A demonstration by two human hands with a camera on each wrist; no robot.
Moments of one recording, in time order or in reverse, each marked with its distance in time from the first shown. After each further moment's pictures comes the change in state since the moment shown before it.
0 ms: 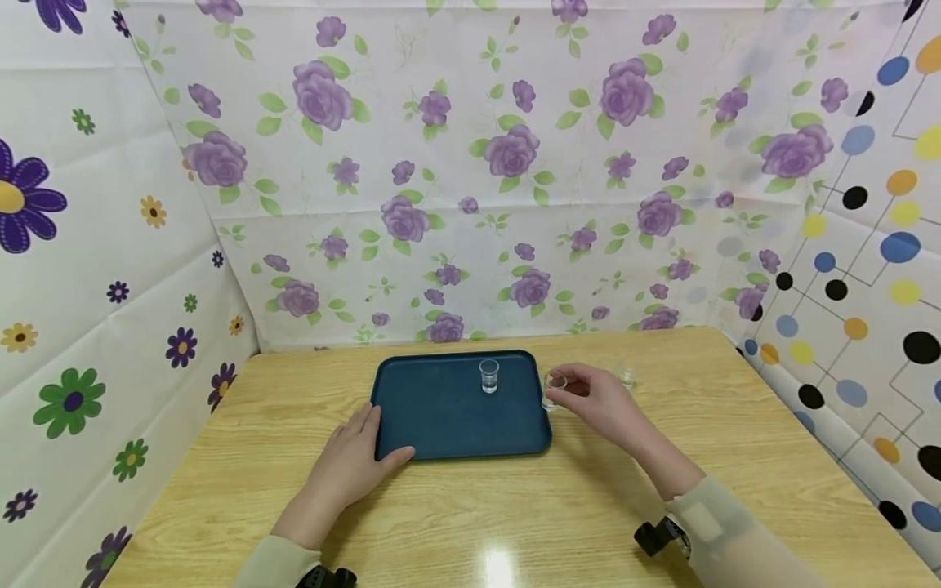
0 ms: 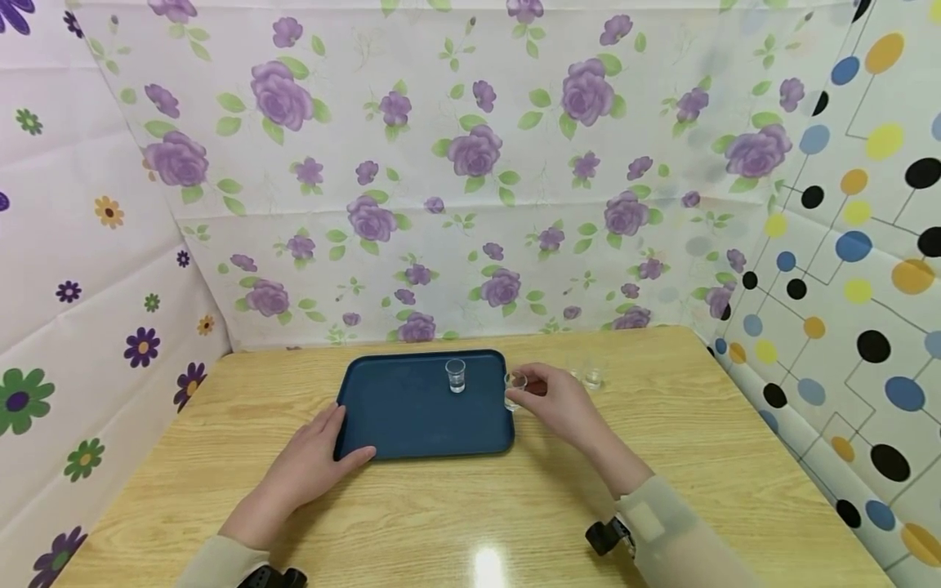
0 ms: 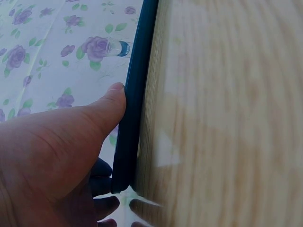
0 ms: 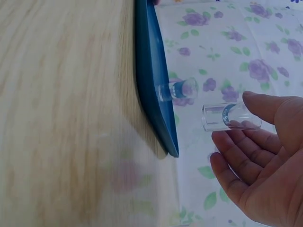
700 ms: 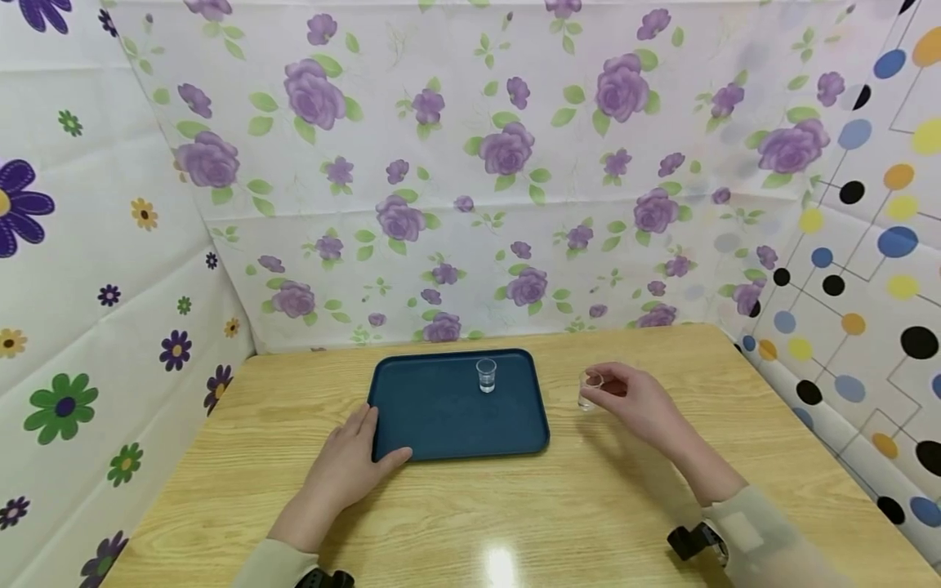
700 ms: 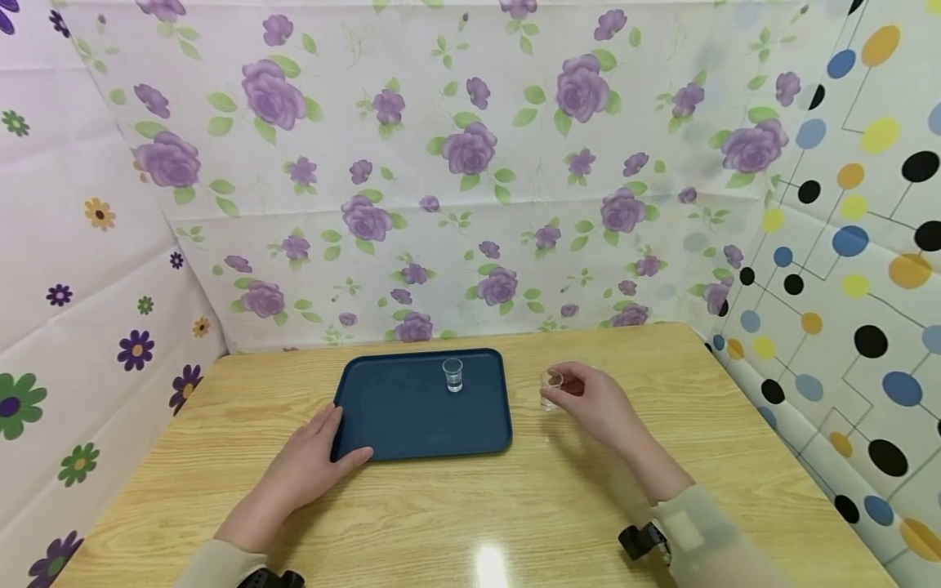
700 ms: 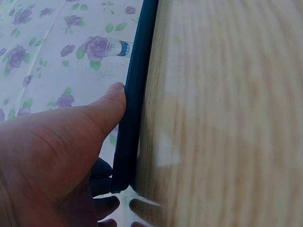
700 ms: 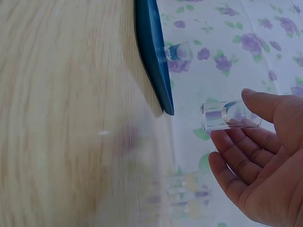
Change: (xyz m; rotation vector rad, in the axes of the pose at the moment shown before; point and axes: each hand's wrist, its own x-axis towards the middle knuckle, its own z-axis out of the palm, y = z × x) left_hand 0.001 0.001 0.001 0.006 -0.001 -0.005; right_hand -0.020 0.031 -0.040 -0.059 0.051 0.036
